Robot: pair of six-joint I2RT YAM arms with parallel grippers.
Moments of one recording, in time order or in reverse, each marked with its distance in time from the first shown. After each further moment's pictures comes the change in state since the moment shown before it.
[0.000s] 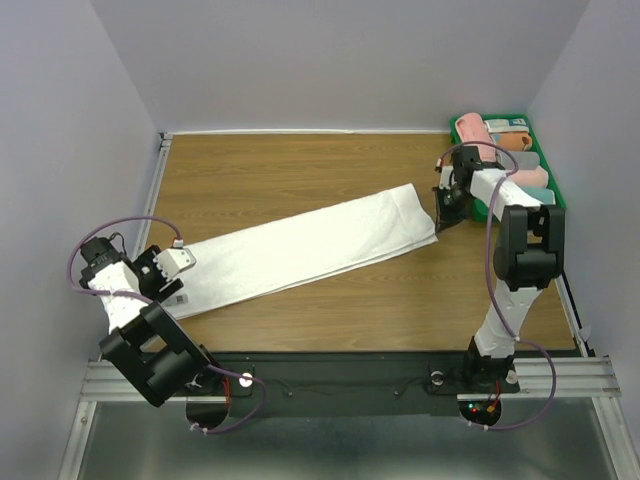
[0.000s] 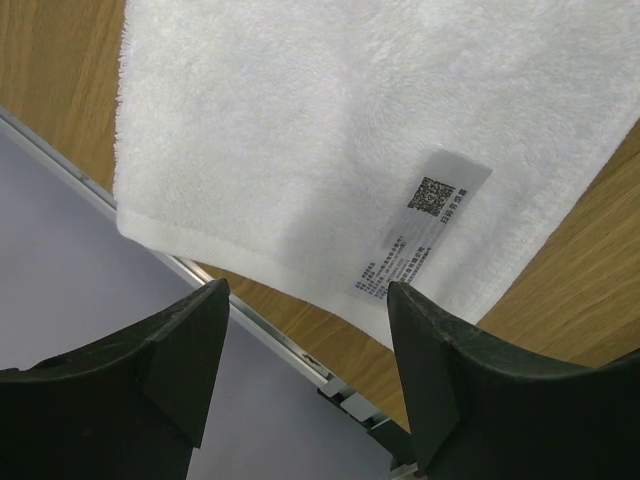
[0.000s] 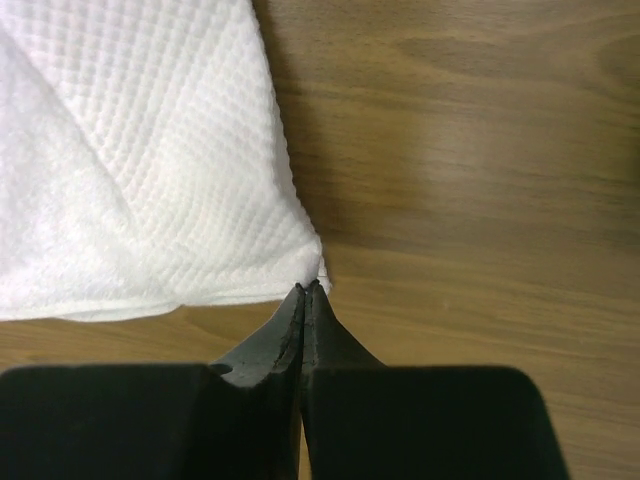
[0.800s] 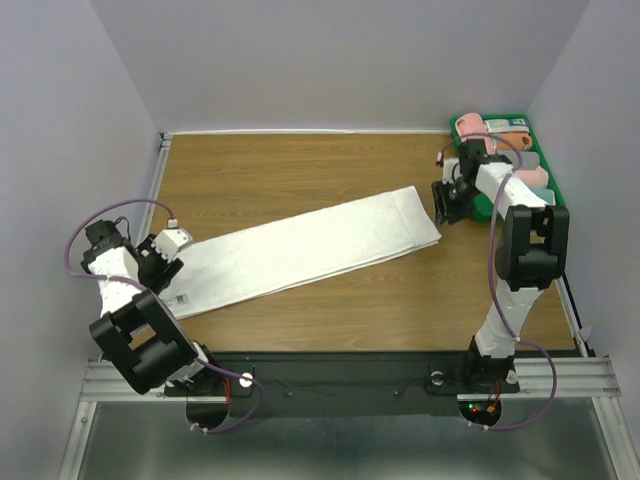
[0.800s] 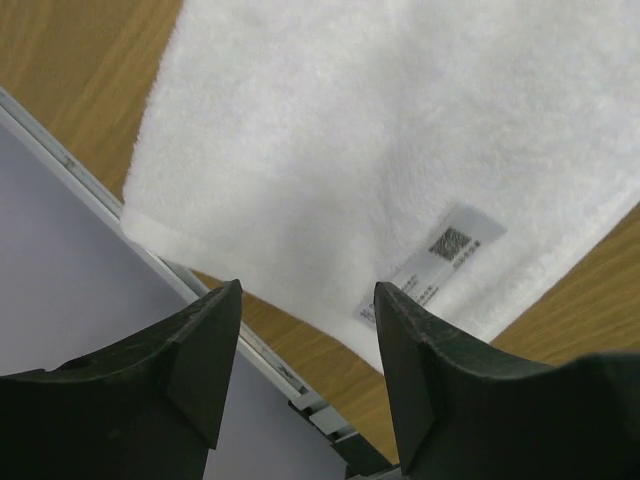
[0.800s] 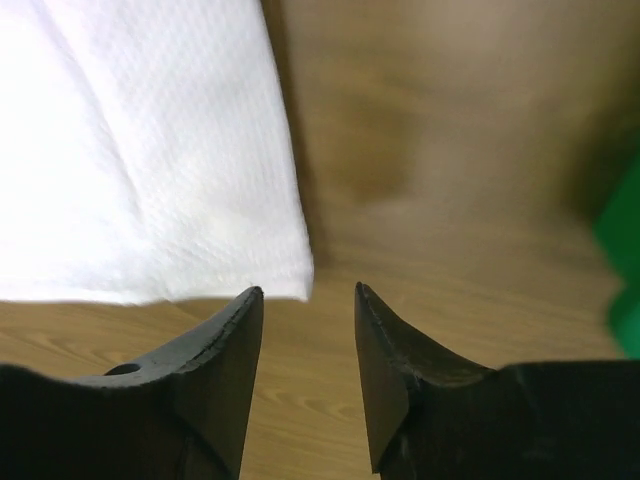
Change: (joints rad) left arm -0.060 0.091 0.089 0.005 -0.019 -0.251; right arm -0.024 -0.024 0.013 -0.069 -0.006 -0.138
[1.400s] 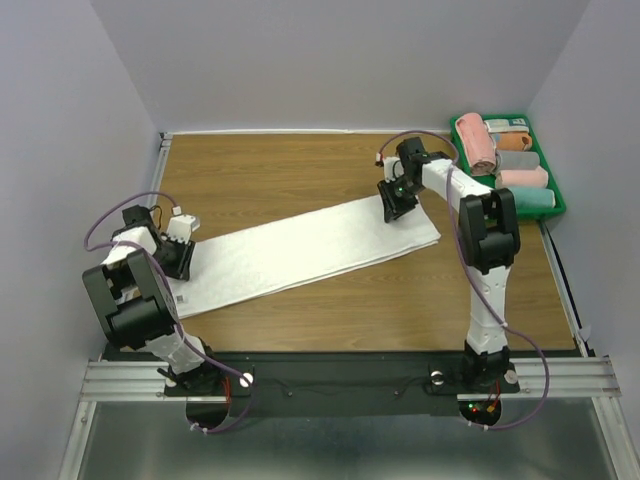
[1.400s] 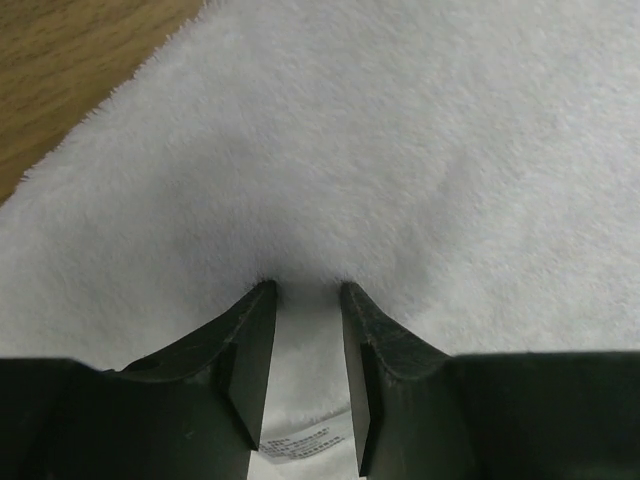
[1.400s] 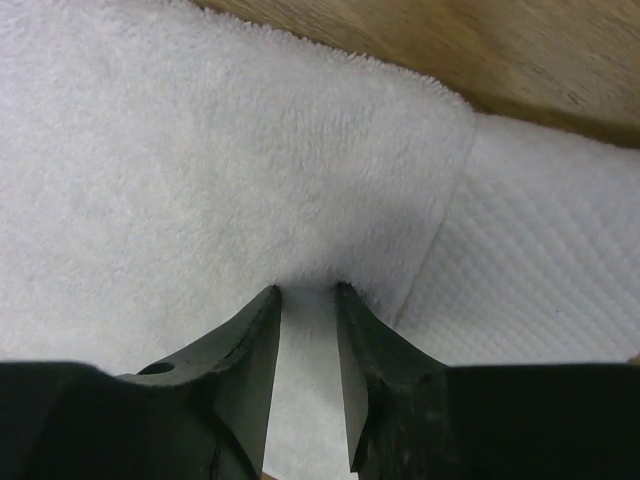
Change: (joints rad) left arm -0.234 0.232 0.018 0.189 -0.138 -0.670; right arm 0.265 0.279 0.312 0.048 -0.095 -0.008
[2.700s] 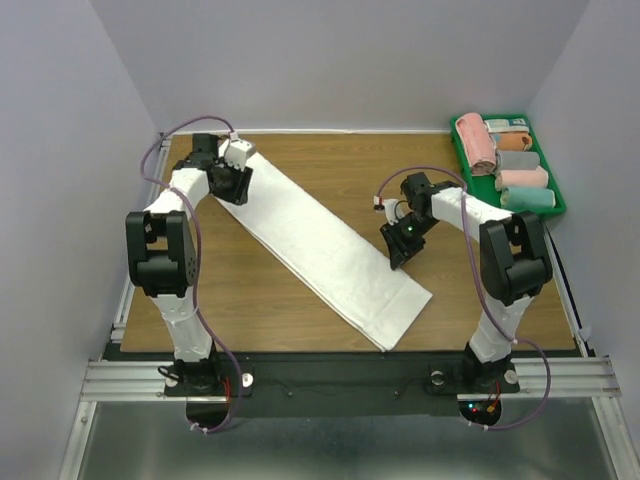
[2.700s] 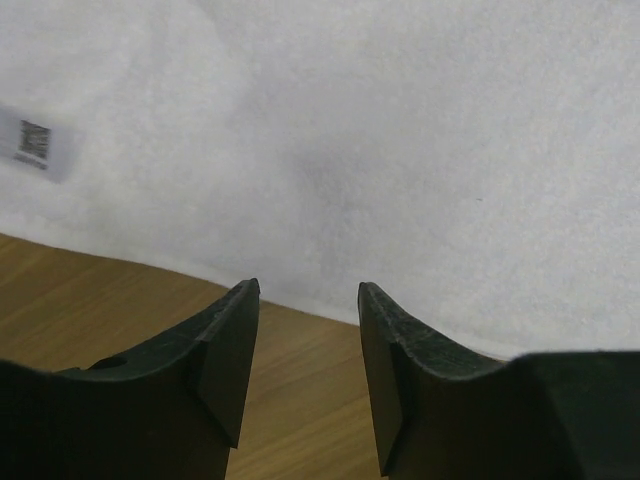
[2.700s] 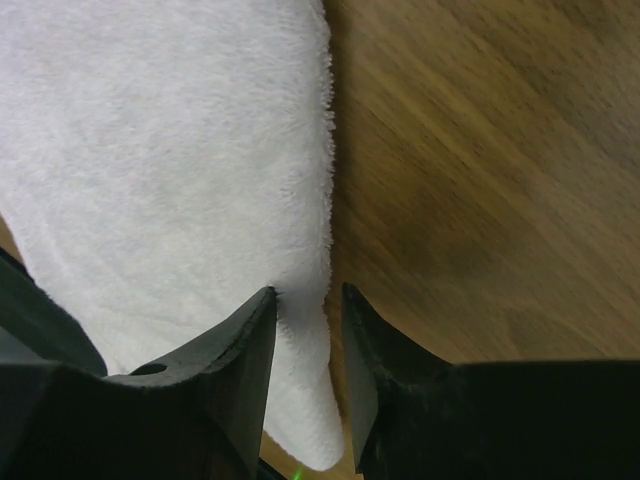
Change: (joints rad) left arm -0.431 0.371 0.637 0.115 0.039 -0.355; right arm 0.056 -0.374 -0.503 -0.074 -0.185 -0.151
